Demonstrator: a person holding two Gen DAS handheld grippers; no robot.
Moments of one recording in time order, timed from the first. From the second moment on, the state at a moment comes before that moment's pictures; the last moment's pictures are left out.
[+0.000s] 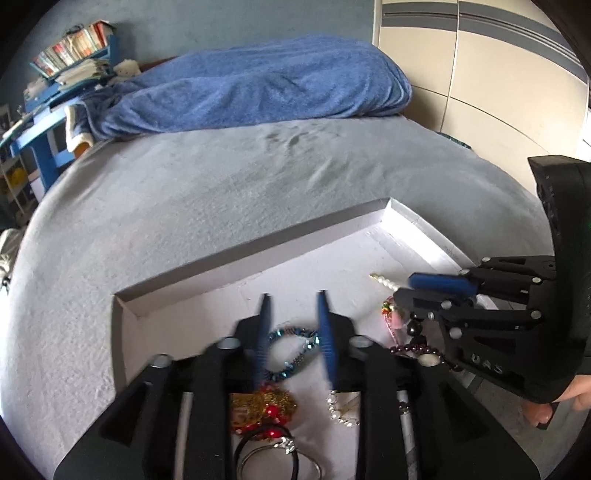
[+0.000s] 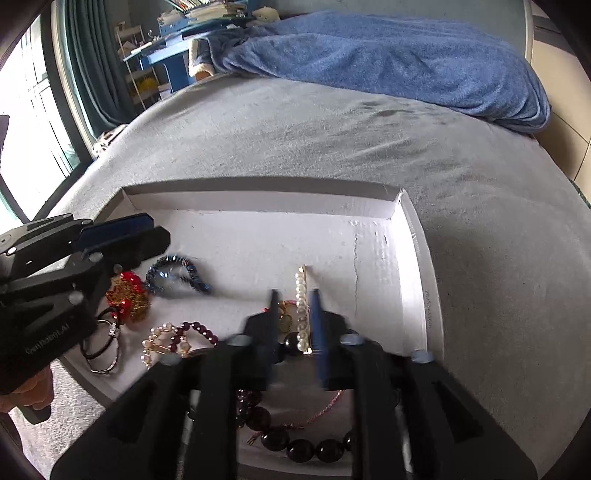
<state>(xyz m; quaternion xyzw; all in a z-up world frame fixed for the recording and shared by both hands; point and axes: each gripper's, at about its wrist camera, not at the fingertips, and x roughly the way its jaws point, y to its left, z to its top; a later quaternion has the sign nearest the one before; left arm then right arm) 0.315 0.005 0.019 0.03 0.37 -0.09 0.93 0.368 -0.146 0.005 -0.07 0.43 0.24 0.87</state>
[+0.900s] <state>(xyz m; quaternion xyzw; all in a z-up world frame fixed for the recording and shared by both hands) 0.190 0.027 0.050 -0.02 0.25 0.03 0.97 0.257 -0.197 0.057 -0.04 0.26 0.25 0.93</state>
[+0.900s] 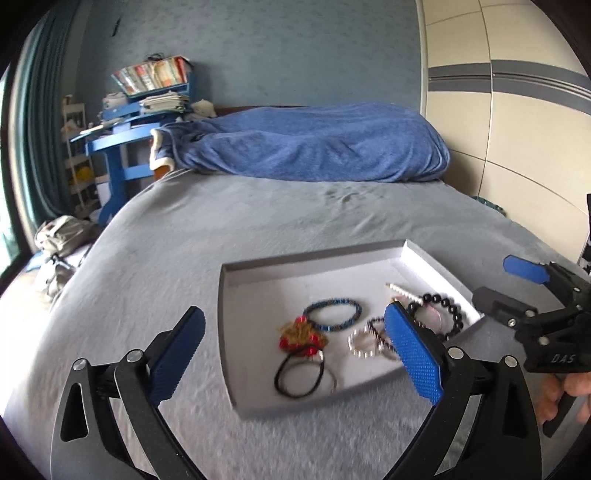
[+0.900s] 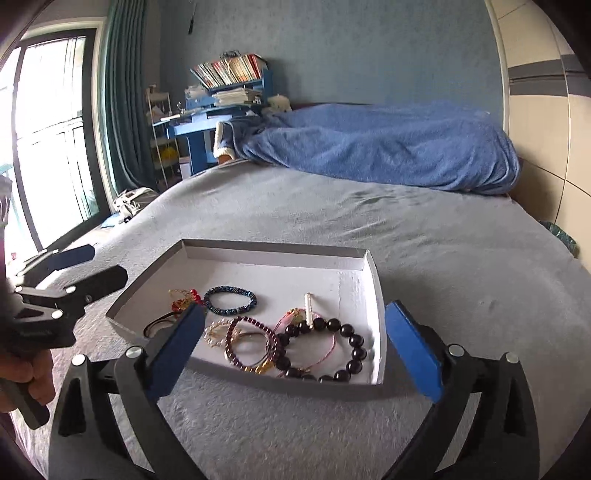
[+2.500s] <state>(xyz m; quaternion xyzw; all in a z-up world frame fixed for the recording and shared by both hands) 0.147 0.007 0.005 -0.01 0.27 0.04 0.96 0.207 -0.209 0.019 -0.04 0.24 0.23 0.94</state>
